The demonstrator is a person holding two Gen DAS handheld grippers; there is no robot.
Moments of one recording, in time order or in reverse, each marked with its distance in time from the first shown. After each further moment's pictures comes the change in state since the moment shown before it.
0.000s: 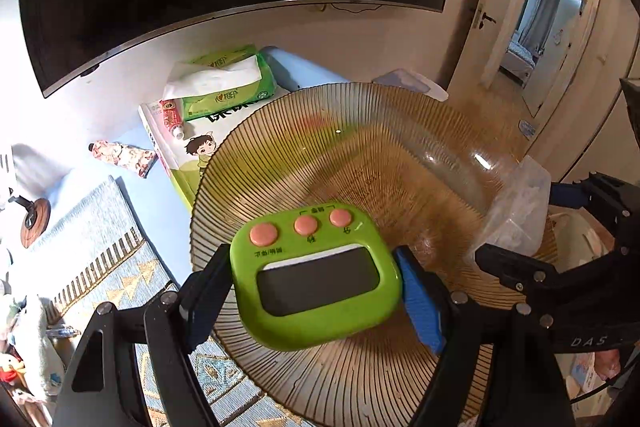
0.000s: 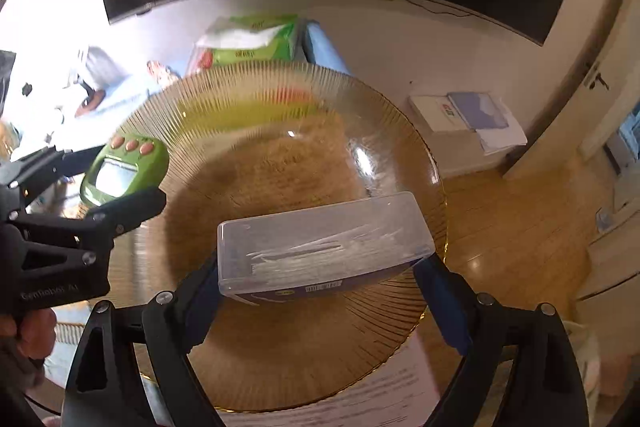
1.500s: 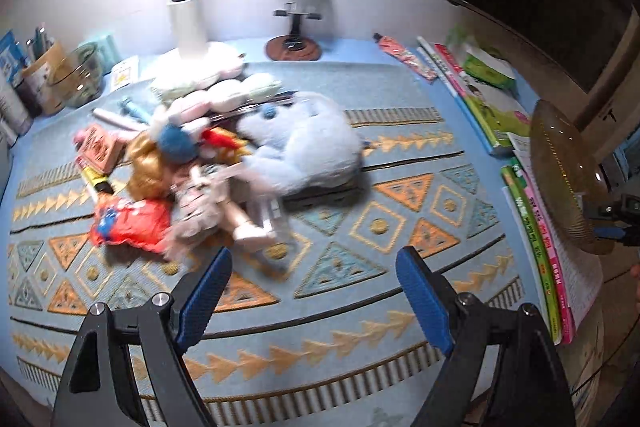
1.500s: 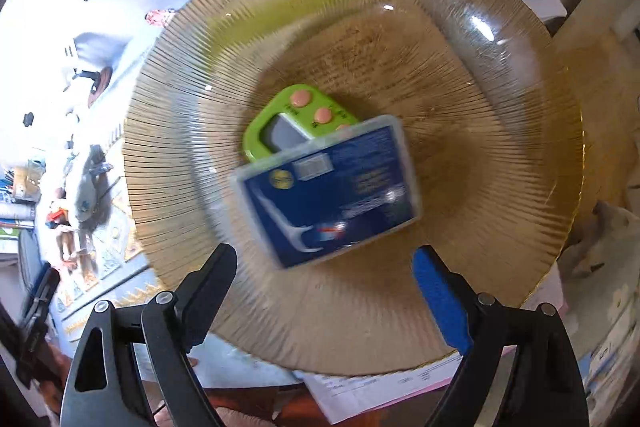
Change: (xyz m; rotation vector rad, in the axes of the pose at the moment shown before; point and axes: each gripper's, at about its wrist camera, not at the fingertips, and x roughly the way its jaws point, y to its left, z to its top) left arm -0.156 0.234 -0.196 -0.506 0.099 0.277; right arm 0.028 0.043 0.015 0.276 0.363 0.193
